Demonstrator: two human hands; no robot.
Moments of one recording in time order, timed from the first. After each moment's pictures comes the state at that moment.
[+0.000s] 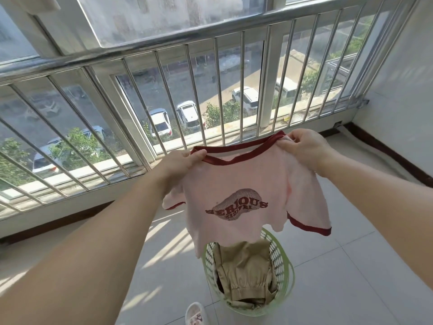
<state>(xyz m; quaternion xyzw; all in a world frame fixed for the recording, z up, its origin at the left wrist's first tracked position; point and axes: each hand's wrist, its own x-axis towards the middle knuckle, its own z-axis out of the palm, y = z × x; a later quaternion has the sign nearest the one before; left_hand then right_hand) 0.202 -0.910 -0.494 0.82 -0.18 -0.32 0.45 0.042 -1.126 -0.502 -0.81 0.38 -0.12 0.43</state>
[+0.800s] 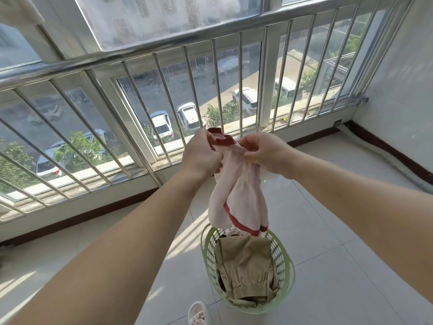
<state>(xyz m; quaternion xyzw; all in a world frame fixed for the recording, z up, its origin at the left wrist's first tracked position) 0.152 -0.945 -0.471 0.86 -0.25 -0.18 0.41 0.063 -1.066 -0.482 -0.83 0.21 -0.05 0.51</state>
